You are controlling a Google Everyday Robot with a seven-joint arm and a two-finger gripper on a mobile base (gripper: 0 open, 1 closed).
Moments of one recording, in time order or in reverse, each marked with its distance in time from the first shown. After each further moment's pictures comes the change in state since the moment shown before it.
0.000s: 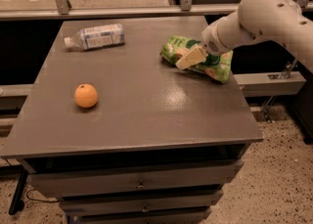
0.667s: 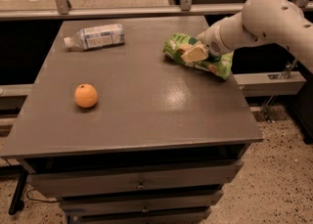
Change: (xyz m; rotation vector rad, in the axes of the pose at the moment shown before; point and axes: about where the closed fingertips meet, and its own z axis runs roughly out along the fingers) arm 0.000 -0.006 0.001 0.011 -0.042 -0.002
